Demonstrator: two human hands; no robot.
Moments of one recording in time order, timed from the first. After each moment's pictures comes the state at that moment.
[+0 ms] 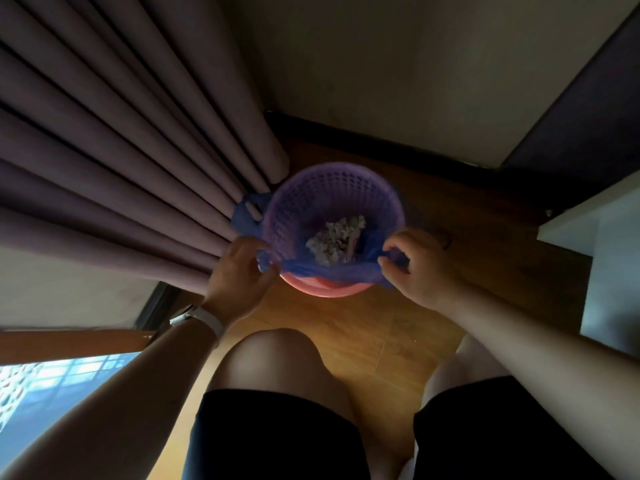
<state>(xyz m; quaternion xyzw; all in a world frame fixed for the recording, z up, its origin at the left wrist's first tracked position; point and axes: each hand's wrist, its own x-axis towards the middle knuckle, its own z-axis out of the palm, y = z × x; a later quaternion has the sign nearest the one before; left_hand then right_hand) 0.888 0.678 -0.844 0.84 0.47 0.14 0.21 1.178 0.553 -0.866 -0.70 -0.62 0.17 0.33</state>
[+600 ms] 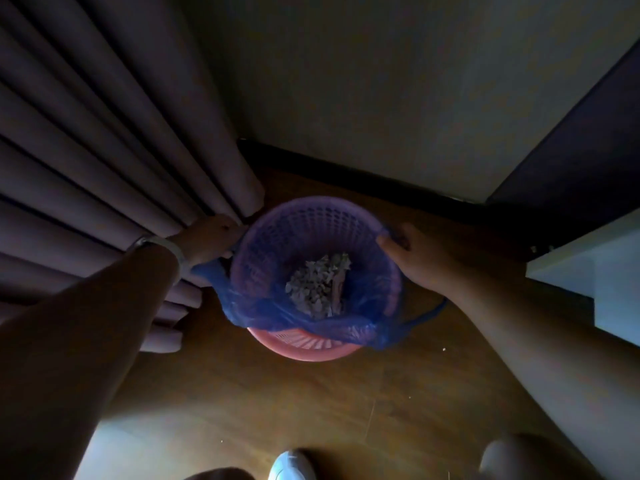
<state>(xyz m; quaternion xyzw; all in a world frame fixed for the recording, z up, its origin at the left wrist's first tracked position) 0.949 0.844 -0.882 0.74 0.54 0.00 0.40 1.238 0.636 -0.903 -0.81 -0.40 0.35 0.23</state>
